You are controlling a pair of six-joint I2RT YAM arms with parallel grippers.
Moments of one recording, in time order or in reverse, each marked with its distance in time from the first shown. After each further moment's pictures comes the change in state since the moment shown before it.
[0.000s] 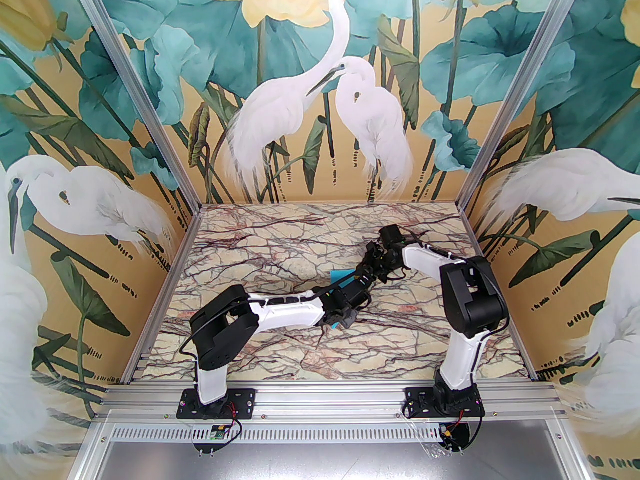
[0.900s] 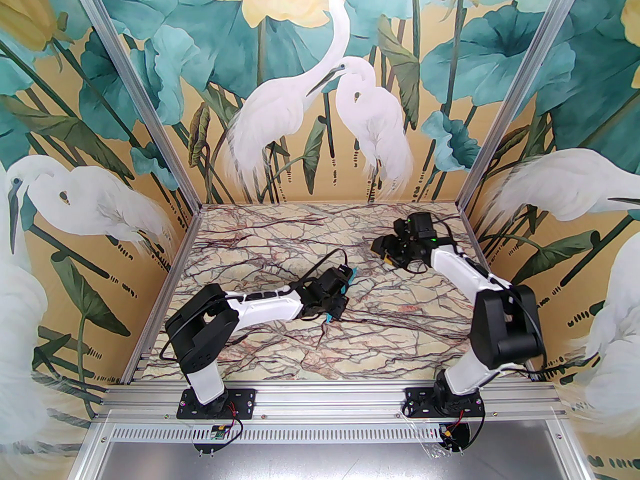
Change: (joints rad) left arm 0.179 -0.127 -0.181 0.222 0.303 -0.143; right arm -0.149 -0.312 -0.100 0.121 0.141 -0.021
